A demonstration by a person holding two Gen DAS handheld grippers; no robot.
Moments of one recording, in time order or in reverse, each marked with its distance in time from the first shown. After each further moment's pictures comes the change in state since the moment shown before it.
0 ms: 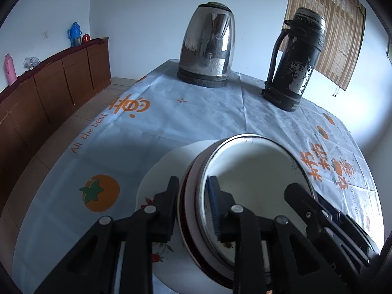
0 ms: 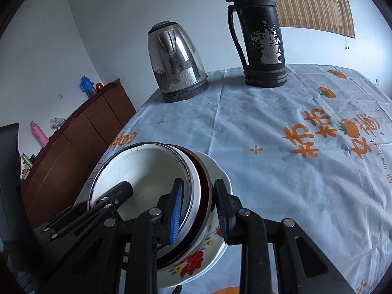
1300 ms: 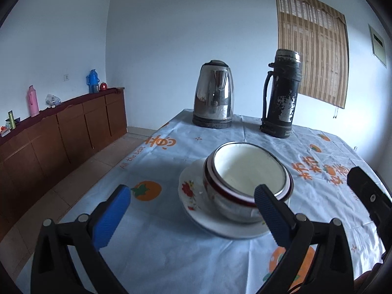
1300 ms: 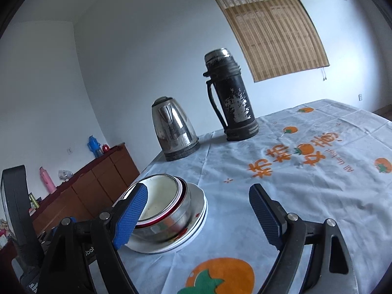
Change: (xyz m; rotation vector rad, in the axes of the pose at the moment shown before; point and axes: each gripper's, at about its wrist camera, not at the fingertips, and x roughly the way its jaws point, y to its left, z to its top) left arm -0.102 0.012 -0.066 0.054 -0.337 0.077; right arm -0.131 -0.027 -0.073 0.076 -0.435 -0.002
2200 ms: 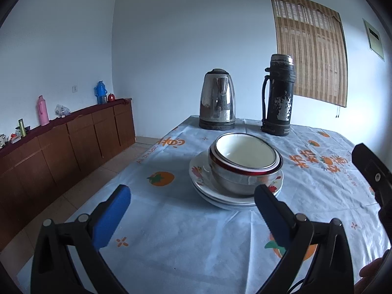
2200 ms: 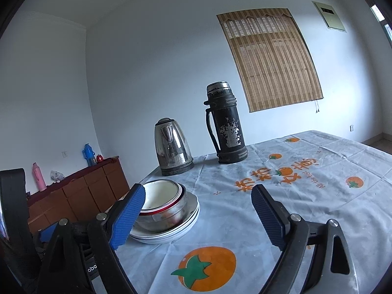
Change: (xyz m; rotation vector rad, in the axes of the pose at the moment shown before) left arm -0.049 -0.002 -0.029 0.034 -0.062 0.047; right arm -0.065 0.013 -0.018 -0.098 -0.141 -0.041
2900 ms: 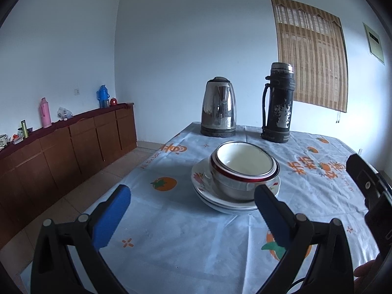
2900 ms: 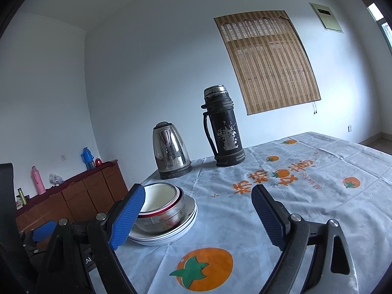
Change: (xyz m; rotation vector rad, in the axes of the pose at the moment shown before) left arm -0.016 0.004 0.007 -0.014 -0.035 0.009; right arm -0.006 -0.002 0.001 0.005 -0.017 -0.016
